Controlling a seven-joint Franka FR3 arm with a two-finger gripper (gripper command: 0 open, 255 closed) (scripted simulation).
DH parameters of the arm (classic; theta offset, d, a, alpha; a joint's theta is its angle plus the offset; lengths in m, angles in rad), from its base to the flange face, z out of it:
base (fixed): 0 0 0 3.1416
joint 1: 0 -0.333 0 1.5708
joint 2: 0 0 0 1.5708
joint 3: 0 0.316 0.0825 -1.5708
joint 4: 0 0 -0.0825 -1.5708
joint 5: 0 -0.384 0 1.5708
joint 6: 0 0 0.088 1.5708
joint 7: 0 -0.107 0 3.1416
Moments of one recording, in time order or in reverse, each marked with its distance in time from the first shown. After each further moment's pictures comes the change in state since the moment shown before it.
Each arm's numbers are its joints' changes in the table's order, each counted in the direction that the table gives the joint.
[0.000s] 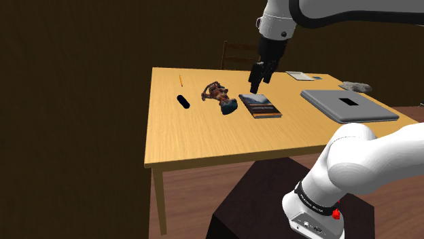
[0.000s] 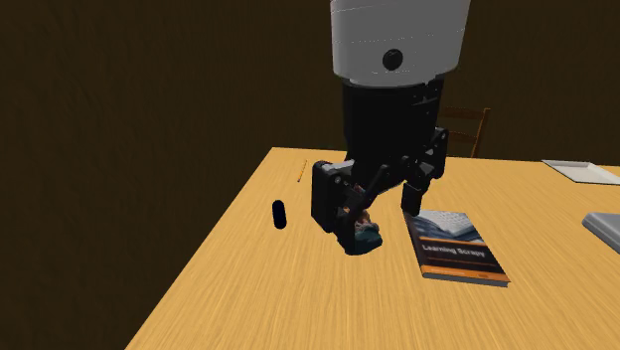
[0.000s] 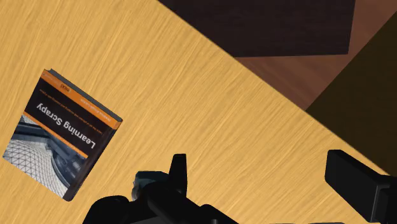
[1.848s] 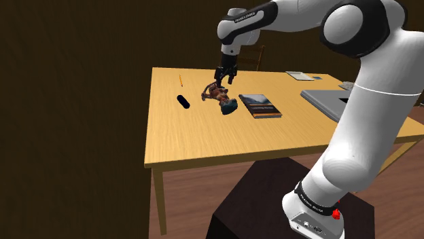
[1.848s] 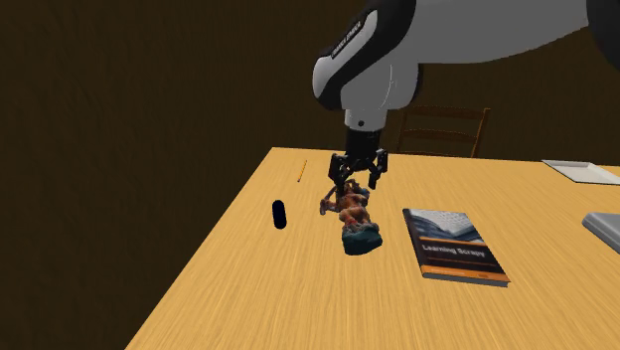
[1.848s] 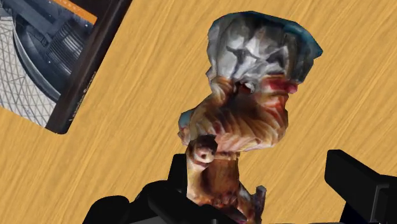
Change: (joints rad) arm 0.133 0.978 -0.276 -0.596 -0.181 -0.314 0.342
